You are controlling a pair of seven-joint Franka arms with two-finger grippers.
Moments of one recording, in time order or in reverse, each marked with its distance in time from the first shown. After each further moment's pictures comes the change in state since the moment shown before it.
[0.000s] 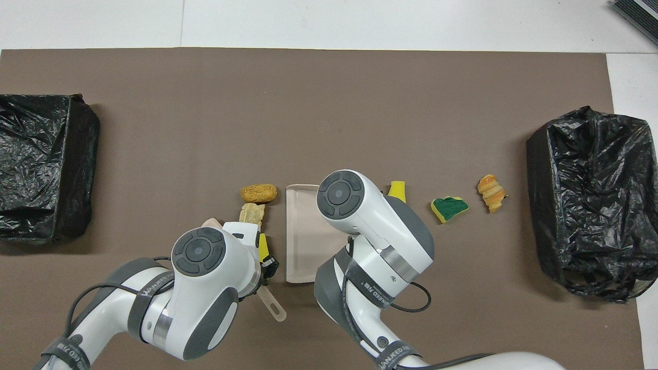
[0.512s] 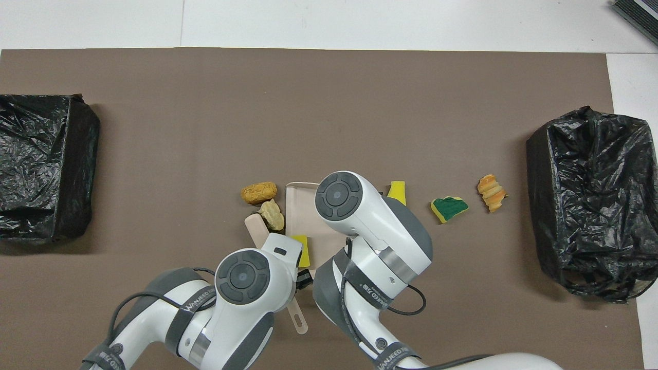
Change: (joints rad) left arm -0.137 0.010 -0.021 0.021 -0.004 0.066 0.117; right arm 0.003 0.000 0.003 0.000 0.003 0.000 0.058
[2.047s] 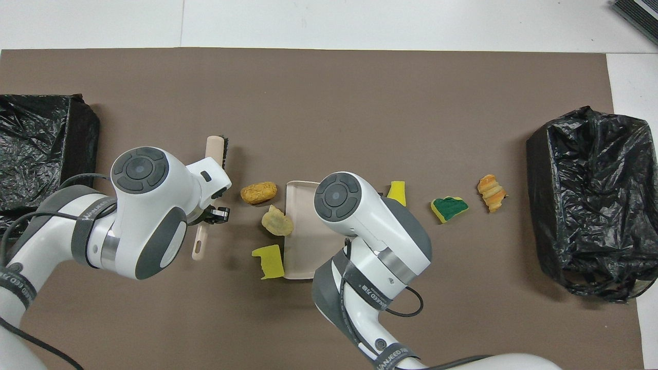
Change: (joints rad) left arm 0.374 0.162 0.045 0.240 0.268 -0.100 0.780; right arm 0.001 0.000 0.001 0.000 0.001 -0.001 0.017
